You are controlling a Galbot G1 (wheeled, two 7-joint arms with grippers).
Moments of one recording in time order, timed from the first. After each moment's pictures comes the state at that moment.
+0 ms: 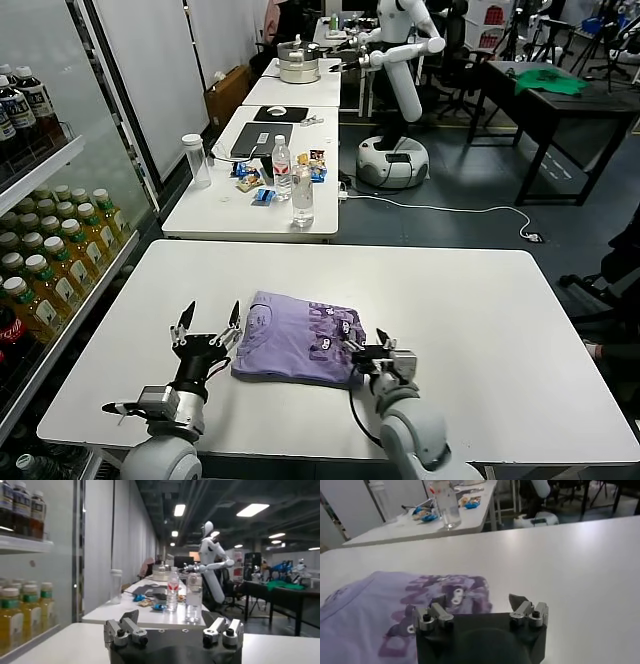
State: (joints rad) left arm 1.39 -1.22 -0.40 -2.09 -0.31 0.12 -0.26; right arm -1.09 1.40 0.12 1.84 0.48 -0.50 0.35
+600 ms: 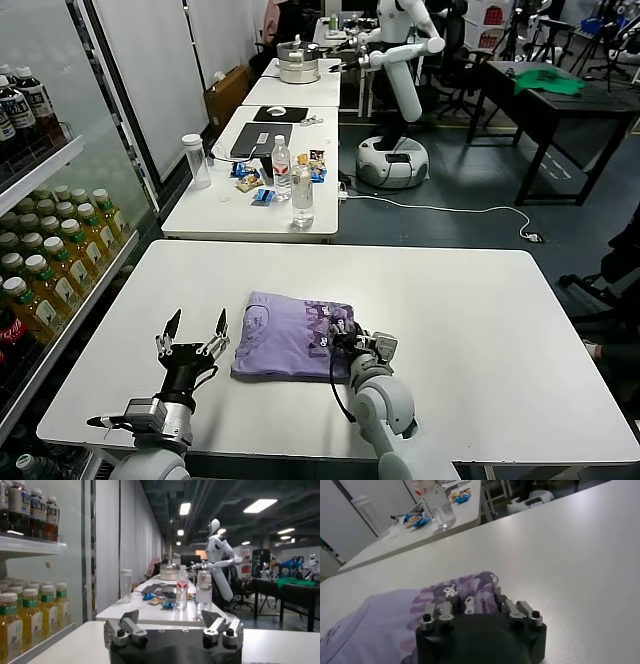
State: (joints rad) left arm 1.45 -1.21 -0.43 -2.10 -0.30 0.10 -0.27; right arm -1.00 1.52 0.14 1.69 0.60 -0.46 0.40
